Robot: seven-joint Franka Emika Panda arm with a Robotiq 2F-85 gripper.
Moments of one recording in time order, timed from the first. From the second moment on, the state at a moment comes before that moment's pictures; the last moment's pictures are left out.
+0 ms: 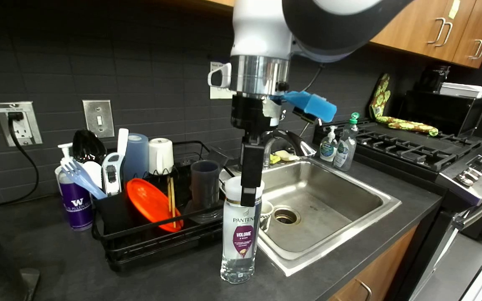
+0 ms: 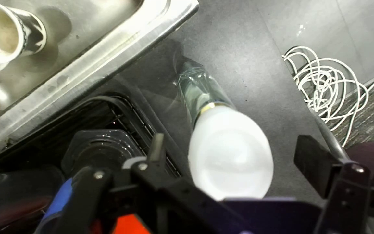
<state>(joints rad) 0.37 -0.07 0.39 -2.11 0.11 2.06 -0.27</state>
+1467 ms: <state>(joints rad) 0.37 -0.07 0.39 -2.11 0.11 2.06 -0.27</state>
